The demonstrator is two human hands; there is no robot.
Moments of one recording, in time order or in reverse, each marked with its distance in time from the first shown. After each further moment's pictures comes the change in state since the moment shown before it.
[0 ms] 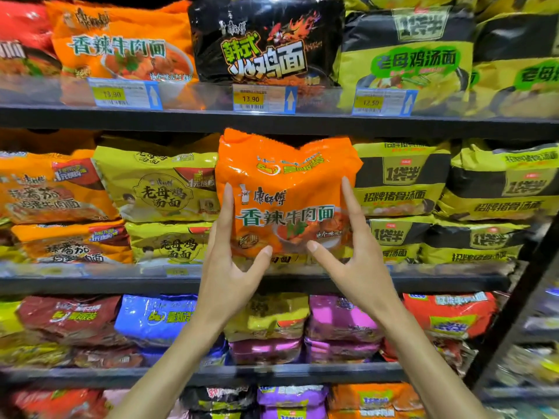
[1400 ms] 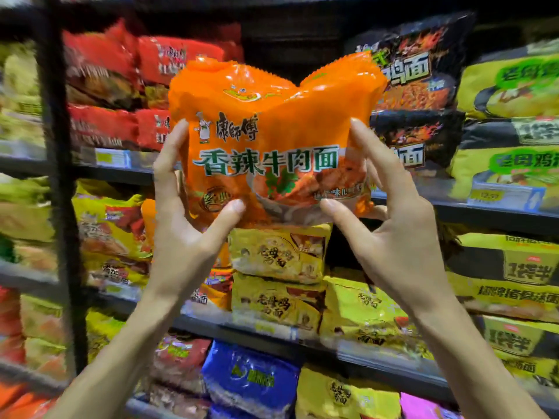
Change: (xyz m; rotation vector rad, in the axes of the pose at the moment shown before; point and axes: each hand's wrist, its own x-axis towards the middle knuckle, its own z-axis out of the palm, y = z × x) left_hand 0.065 0.064 -0.196 0.059 0.403 0.399; right_hand 0.087 -0.164 0.054 0.089 0.083 -0.645
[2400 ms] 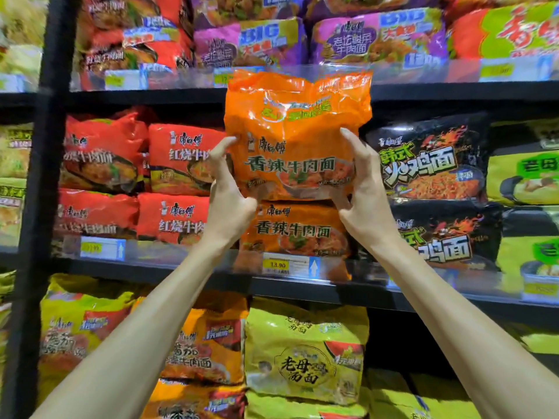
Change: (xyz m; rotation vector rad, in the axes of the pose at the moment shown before) left_hand 0.200 -0.120 0.044 0.079 -0.014 0.183; right_hand 0.182 0.104 0.077 -0.193 0.159 -0.107
